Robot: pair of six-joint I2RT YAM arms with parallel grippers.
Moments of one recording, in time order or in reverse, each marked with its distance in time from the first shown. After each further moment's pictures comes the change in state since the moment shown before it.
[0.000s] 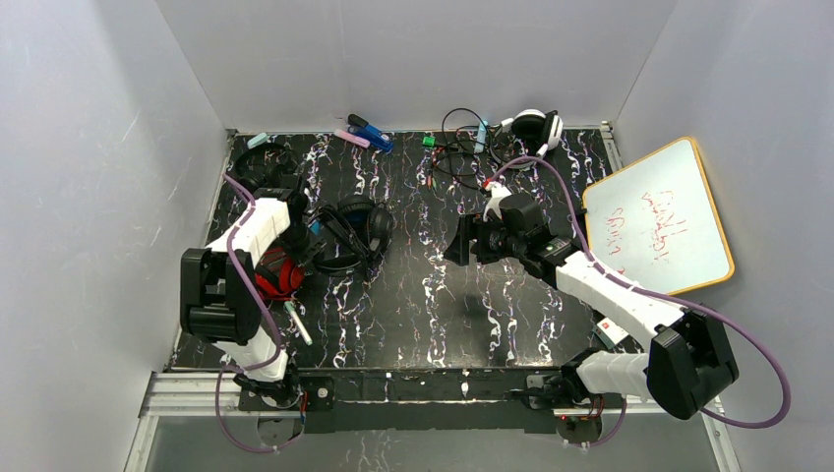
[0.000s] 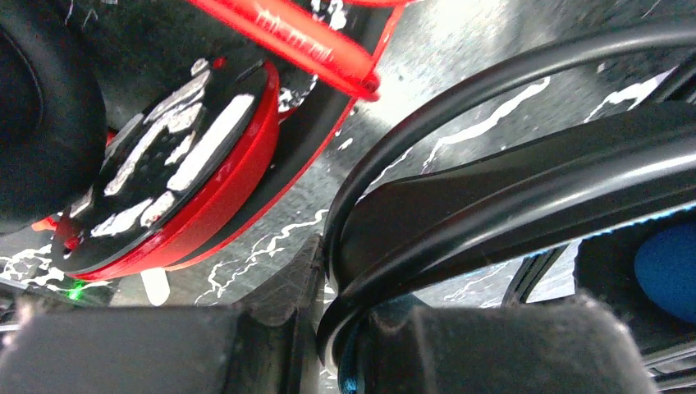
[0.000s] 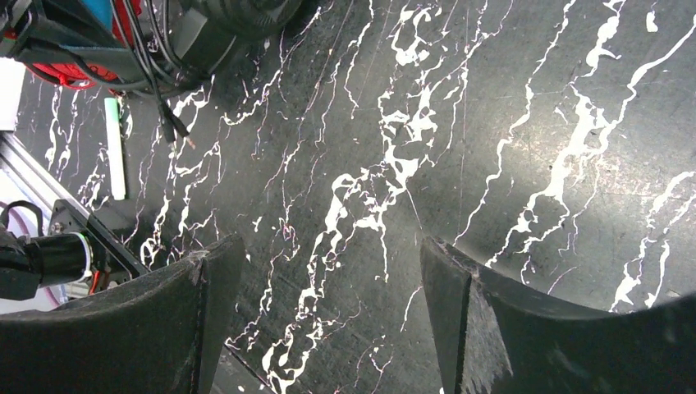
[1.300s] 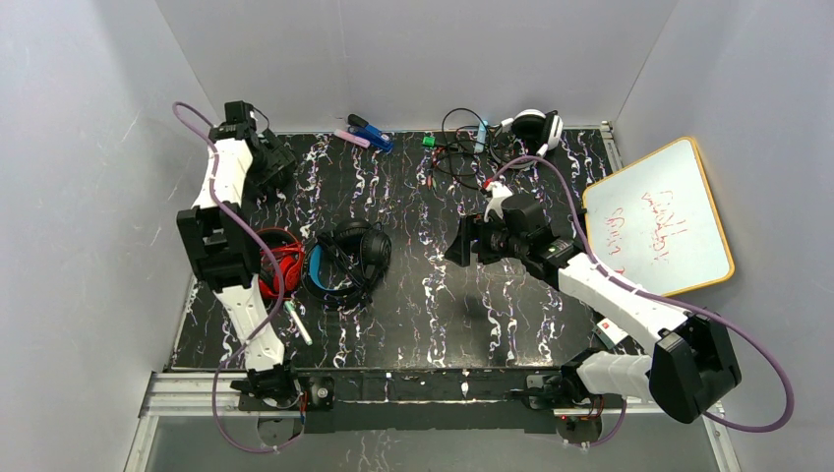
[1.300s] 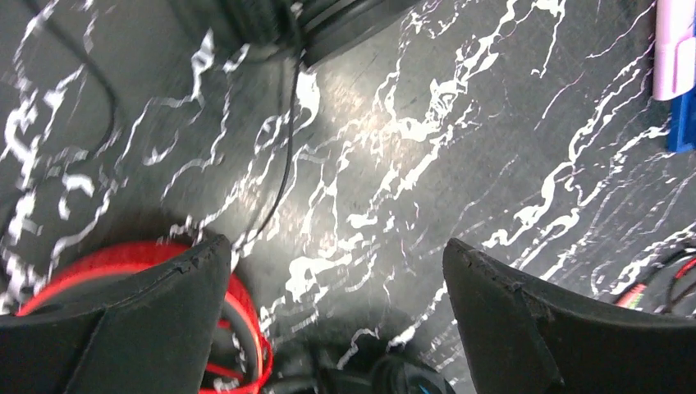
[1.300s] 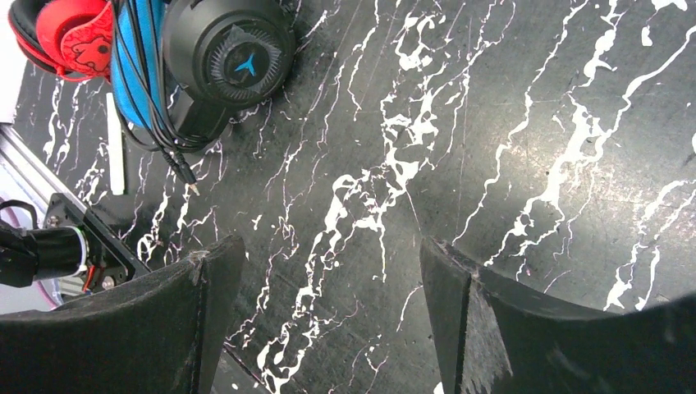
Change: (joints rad) left arm 0.243 0.387 0.737 0.043 -0.034 0.295; right arm 0.000 -0.012 -0.006 0.005 -0.007 -0.026
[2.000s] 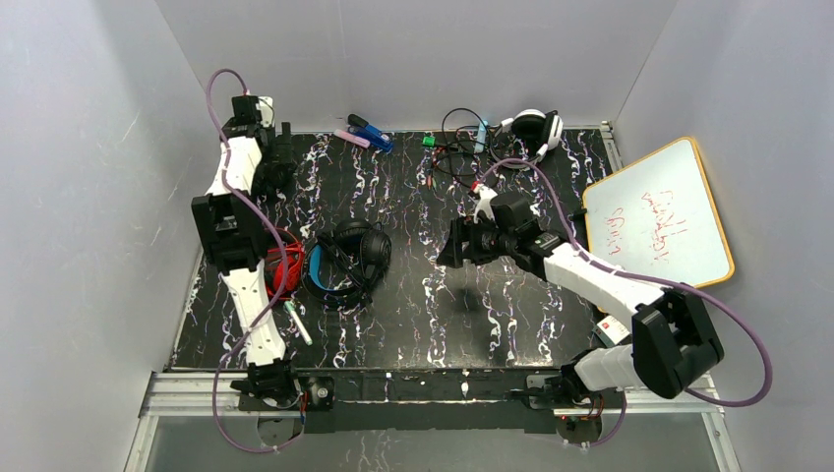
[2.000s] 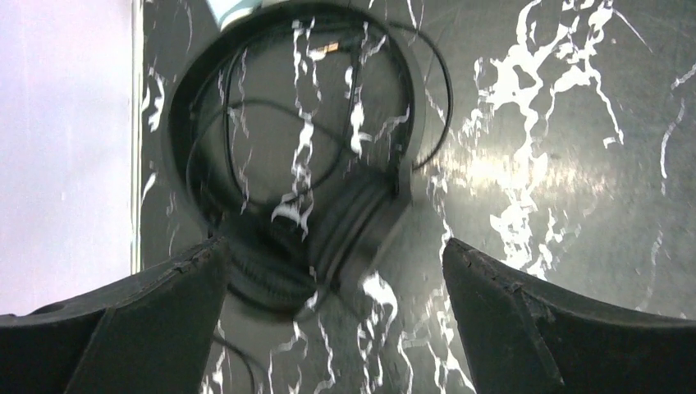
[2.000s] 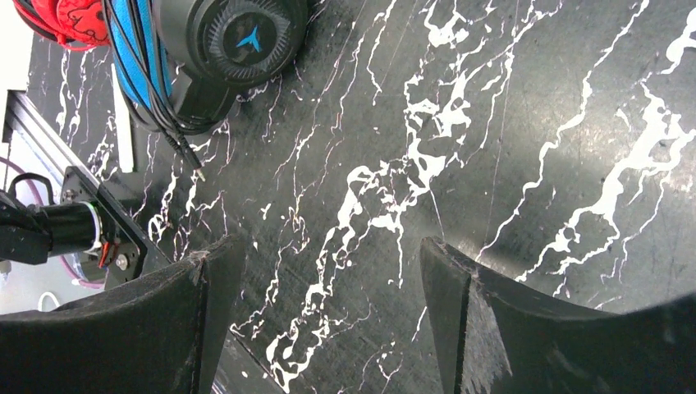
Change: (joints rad) left arm -0.001 0.219 0.125 0.348 -0.012 0.711; right arm -0.003 0.102 0.013 0.034 -0.100 0.008
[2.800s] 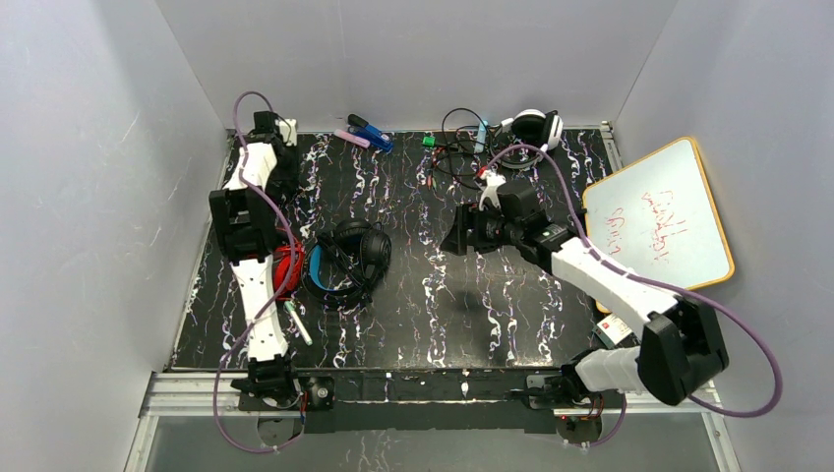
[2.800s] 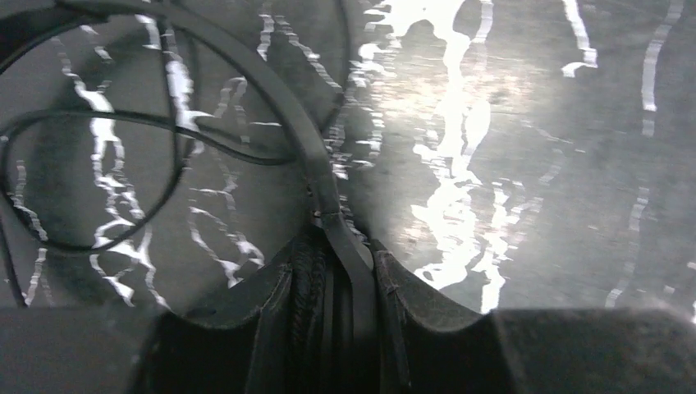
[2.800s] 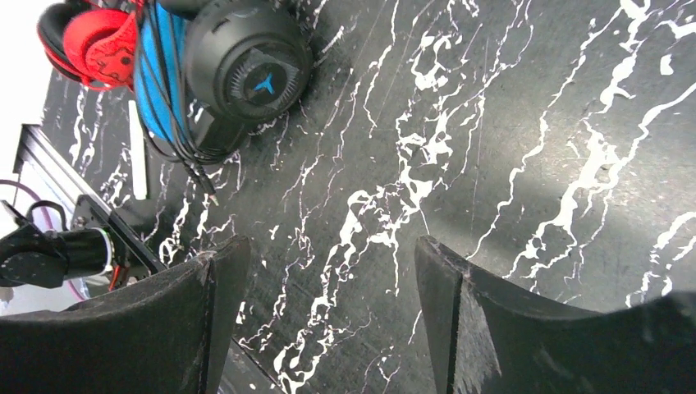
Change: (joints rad) left arm -0.024 0.225 0.137 -0.095 0.176 0.028; right arm -0.020 0.017 0.099 -0.061 0.027 -0.011
